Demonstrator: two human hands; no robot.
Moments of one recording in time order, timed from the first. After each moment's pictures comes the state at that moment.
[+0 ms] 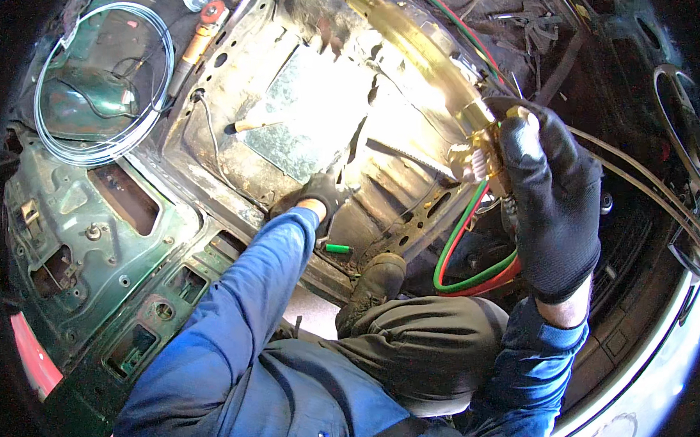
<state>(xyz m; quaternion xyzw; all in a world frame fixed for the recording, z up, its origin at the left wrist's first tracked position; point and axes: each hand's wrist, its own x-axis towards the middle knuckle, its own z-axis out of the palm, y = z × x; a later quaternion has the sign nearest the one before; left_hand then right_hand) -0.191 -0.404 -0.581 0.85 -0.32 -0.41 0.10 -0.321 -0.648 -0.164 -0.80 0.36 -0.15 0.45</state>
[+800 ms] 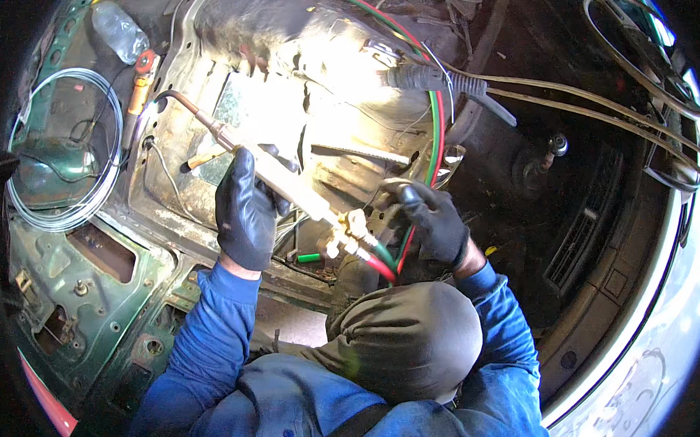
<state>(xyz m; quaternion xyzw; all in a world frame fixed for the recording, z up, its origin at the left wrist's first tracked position) -0.189 -0.467 -0.303 0.56 -0.03 -0.45 0.70 -0.439 -0.620 -0.308 -0.63 0.38 -0.01 0.68</state>
